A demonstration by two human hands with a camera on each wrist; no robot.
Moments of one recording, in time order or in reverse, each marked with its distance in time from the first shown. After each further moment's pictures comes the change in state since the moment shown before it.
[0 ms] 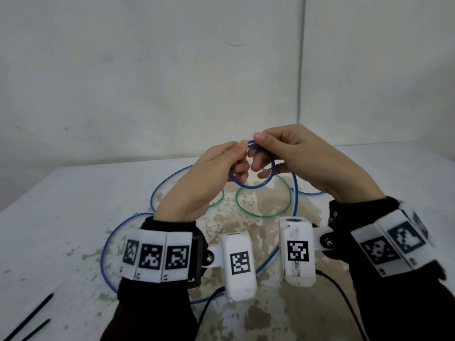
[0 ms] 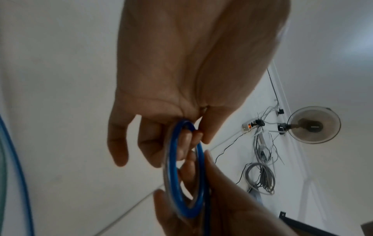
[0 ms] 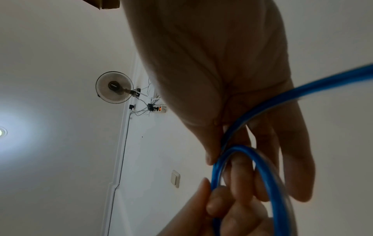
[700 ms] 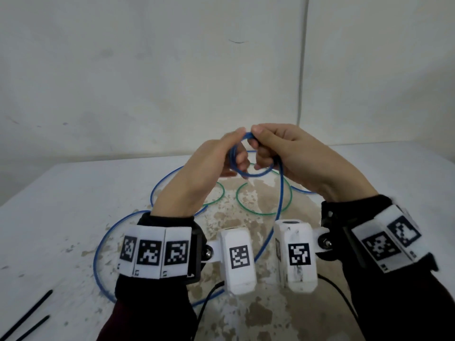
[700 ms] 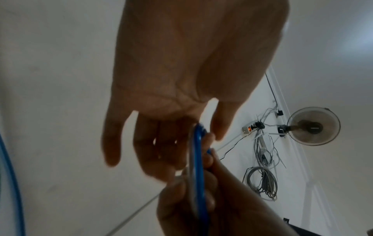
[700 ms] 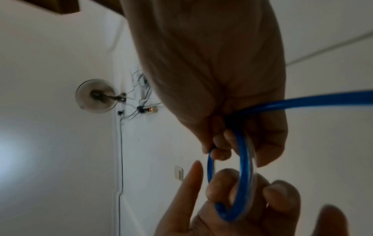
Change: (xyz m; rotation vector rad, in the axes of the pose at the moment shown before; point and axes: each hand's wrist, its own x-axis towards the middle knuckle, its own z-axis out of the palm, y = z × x) left_hand 0.002 0.002 -0.008 -0.012 0.028 0.022; right_hand 0.007 0.001 0.015 0.218 -0.028 -0.035
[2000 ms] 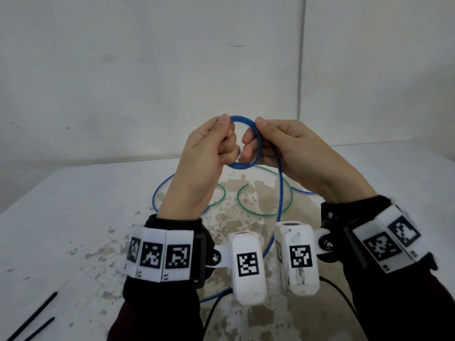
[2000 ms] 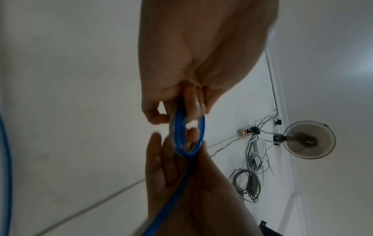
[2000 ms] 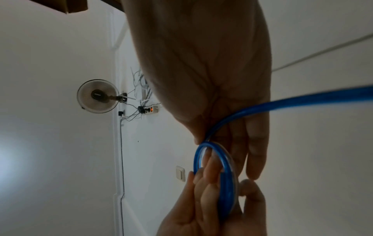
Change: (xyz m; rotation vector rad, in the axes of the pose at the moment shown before) left_hand -0.005 0.012 0.003 -0.265 0.104 0.172; right_hand -0.004 -0.006 0.000 0.126 0.009 -0.039
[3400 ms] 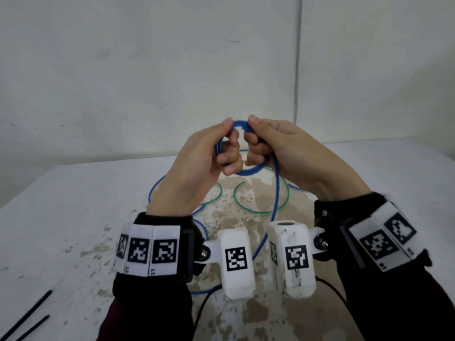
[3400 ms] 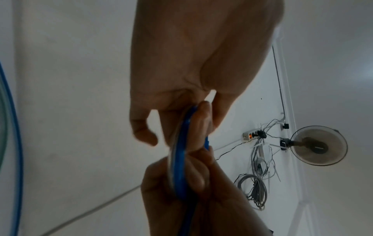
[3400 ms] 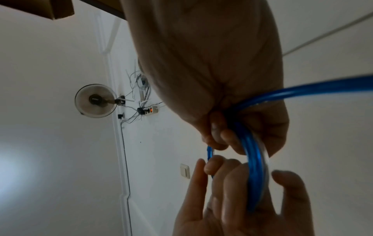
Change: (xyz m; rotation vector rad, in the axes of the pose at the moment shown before) left_hand -0.001 -0.001 -0.002 -0.037 -0.122 -0.189; right_hand -0.001 0.002 0.001 -0.023 -0.012 0.045
